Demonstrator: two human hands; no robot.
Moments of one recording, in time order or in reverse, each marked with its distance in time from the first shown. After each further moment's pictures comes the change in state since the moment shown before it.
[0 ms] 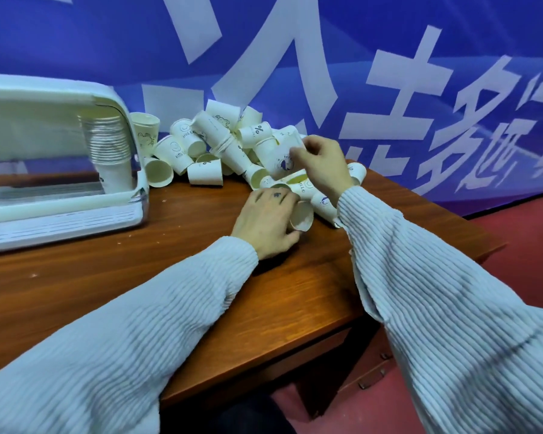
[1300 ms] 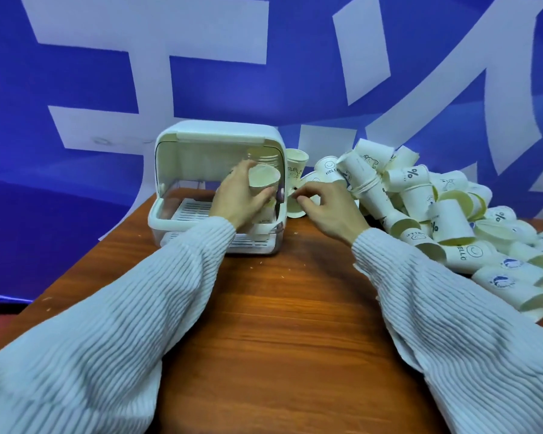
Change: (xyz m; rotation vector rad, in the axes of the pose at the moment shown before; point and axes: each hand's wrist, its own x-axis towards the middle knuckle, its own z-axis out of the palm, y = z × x) left_hand -0.068 -0.220 -0.118 -0.078 0.238 -0.820; right_hand 0.027 -0.066 0.193 -0.018 -0.462 -0.449
